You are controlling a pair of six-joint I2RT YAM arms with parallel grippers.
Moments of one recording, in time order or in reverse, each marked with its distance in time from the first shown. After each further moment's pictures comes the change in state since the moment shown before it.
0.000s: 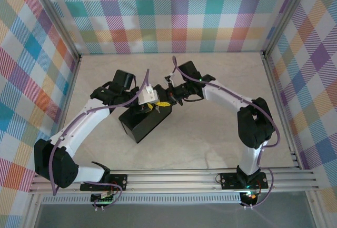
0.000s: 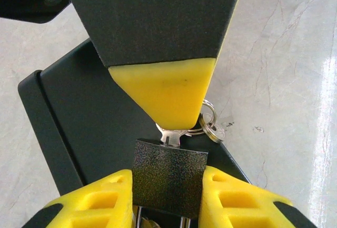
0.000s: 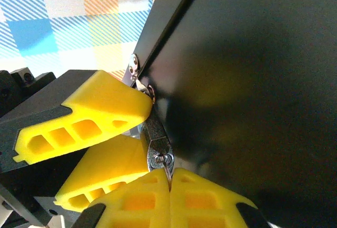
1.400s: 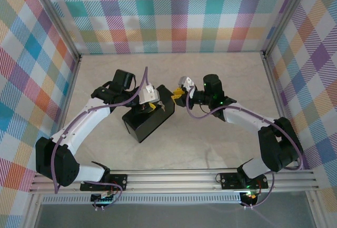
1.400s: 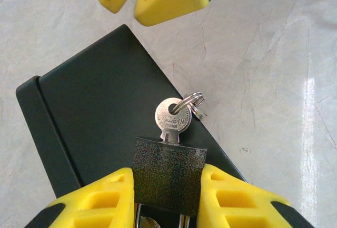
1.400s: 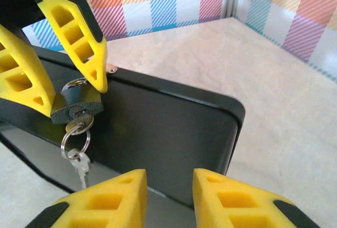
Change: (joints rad) left arm 0.020 0.014 -0.010 0.036 0.114 0.000; right arm -0.095 -0.339 -0.553 0.706 0.318 -1.078
